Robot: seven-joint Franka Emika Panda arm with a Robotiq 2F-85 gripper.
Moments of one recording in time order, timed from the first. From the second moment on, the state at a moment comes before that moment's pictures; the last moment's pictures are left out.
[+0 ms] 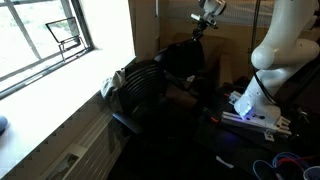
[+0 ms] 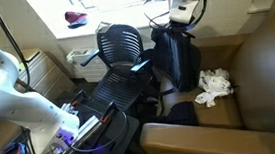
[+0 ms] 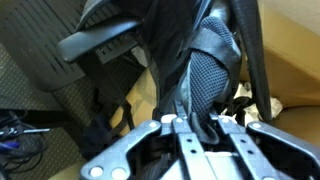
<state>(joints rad) -0.69 0.39 -0.06 -1.84 0.55 2.14 1.19</state>
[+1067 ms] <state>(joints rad) -0.32 0.21 -0.34 -1.86 -0.12 1.91 1.10</state>
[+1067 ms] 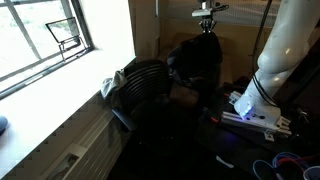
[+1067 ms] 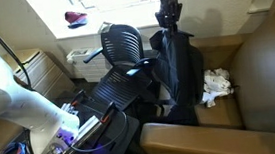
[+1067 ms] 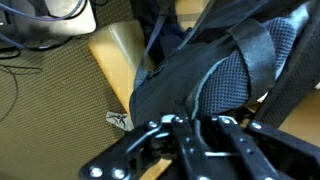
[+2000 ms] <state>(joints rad) -0.25 -0.15 -0.27 -2.01 -0.44 1.73 0.96</state>
